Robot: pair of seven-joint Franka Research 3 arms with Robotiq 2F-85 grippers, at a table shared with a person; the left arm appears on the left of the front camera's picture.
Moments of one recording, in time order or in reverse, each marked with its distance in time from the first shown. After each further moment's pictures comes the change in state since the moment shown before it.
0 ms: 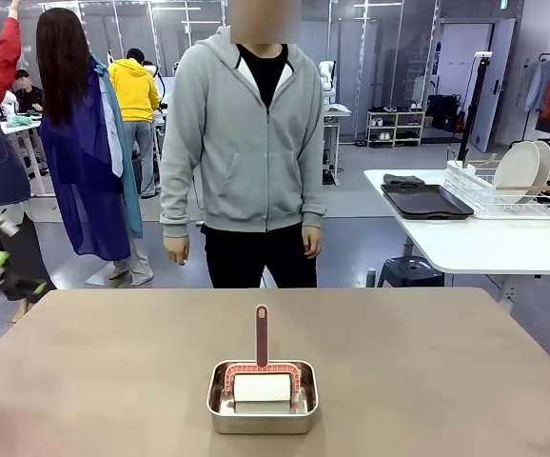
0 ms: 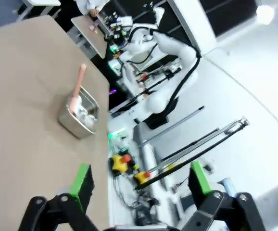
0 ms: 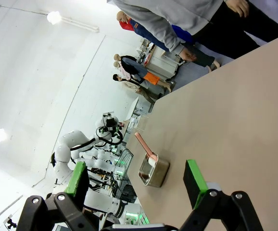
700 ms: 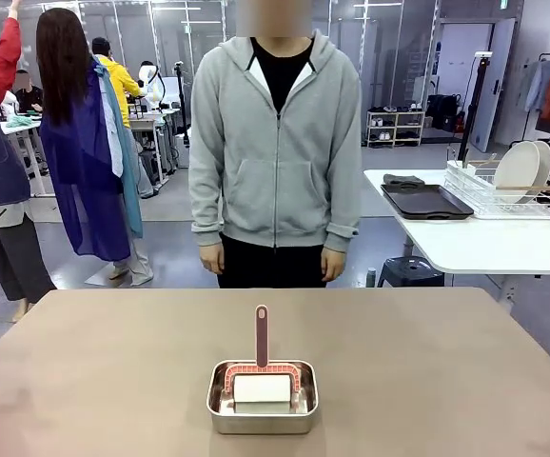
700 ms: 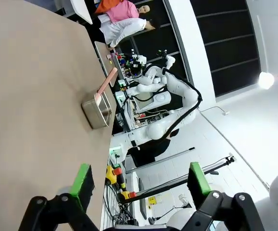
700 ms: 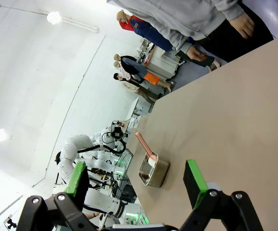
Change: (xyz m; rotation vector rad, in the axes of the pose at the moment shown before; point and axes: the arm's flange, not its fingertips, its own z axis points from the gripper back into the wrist) left arm -0.081 0.019 0.080 0.069 -0.197 0.207; right arm 0.000 0.000 0.000 0.000 0.000 0.000
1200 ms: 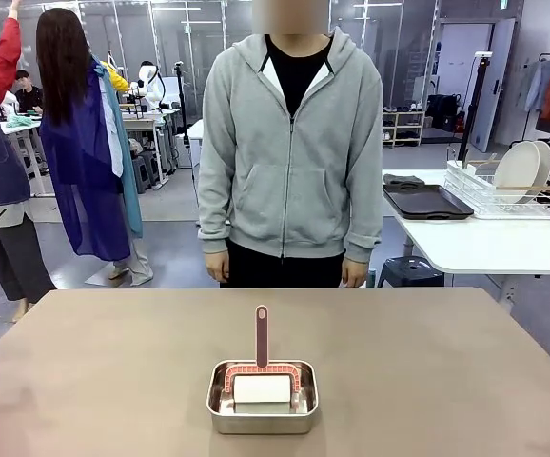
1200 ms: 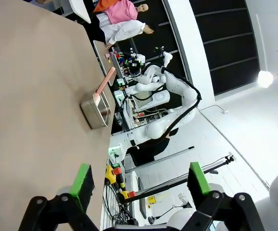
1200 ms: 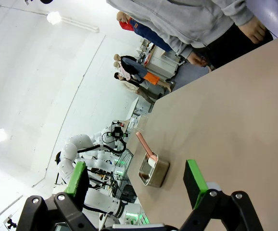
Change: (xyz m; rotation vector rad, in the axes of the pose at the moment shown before) left arm 0.002 0.001 -0.003 -0.005 0.005 -0.002; right arm 0.000 0.000 0.000 0.000 0.000 0.000
